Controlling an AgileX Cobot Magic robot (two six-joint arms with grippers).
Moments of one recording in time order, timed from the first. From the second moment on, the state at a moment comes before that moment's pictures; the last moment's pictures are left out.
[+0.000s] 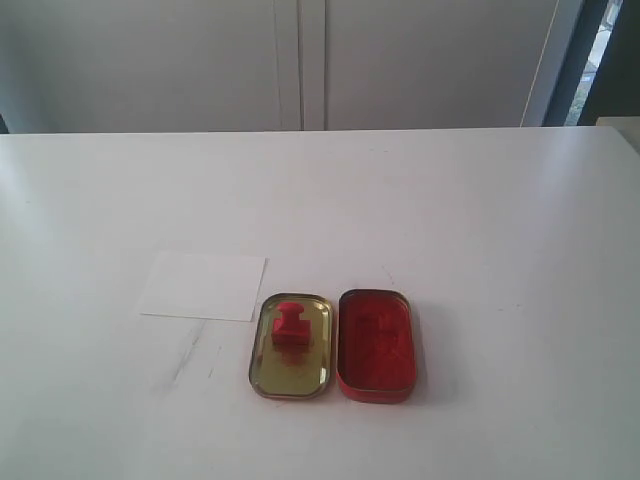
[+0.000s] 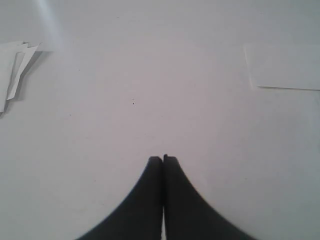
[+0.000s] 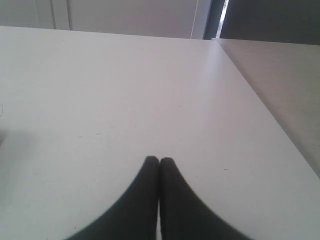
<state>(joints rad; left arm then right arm) 0.04 0.00 0.02 -0.13 0.46 0.16 -0.10 0.01 -0.01 0.01 0.36 -0.07</state>
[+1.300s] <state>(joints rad) 0.04 0.00 0.02 -0.13 0.21 0.16 -0.10 0.01 -0.01 0.01 0.36 -0.07</state>
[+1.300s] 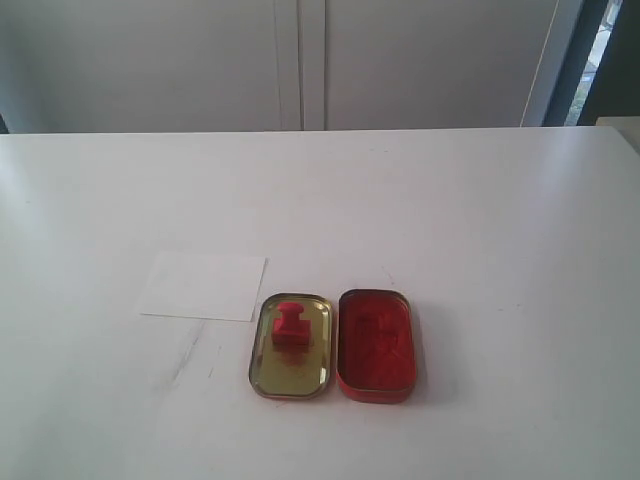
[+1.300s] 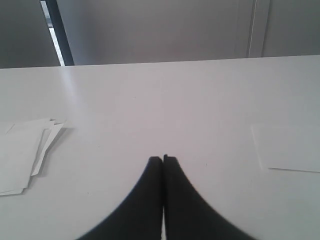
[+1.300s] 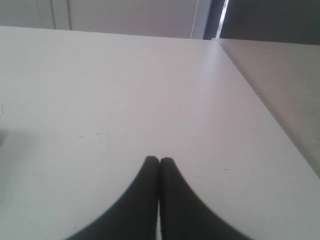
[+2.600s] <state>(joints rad) 0.04 0.51 -0.58 -0.10 0.68 0.21 -0.10 0.01 -0.01 0.01 0.36 -0.07</state>
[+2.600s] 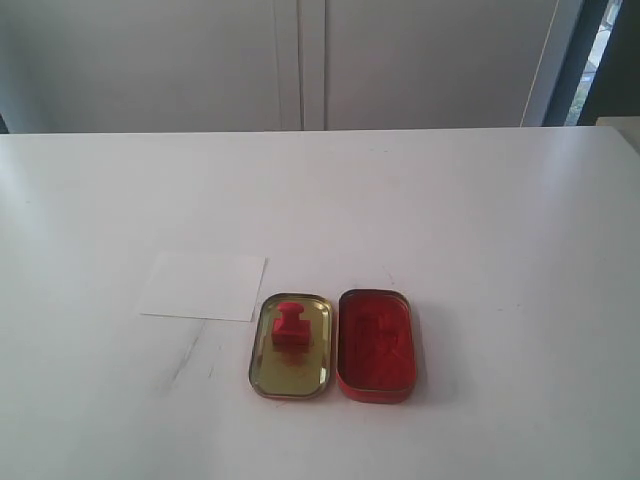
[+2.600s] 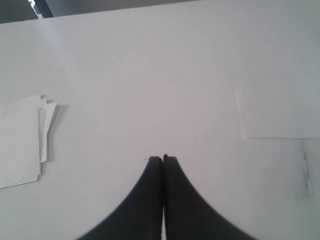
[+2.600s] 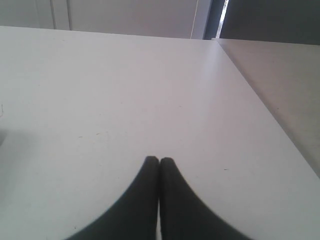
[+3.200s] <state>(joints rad) 0.04 0.89 -0.78 -0.16 0.83 0.36 -0.10 0.01 -0.01 0.01 0.36 -0.07</state>
